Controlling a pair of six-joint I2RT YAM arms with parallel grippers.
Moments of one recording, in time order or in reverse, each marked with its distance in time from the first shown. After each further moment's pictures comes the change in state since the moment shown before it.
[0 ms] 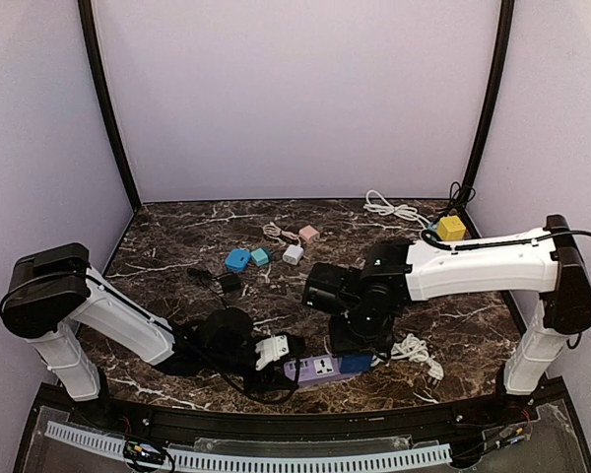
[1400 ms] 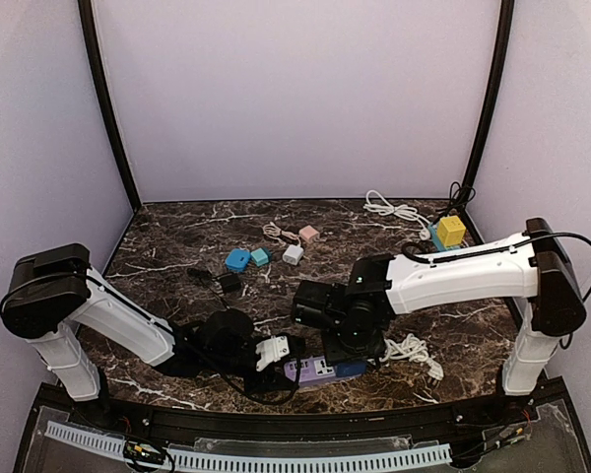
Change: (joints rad) left arm -0.006 0.001 -0.001 0.002 -0.017 -0.011; right arm 0.031 0.099 -0.027 0.044 0.036 -0.024
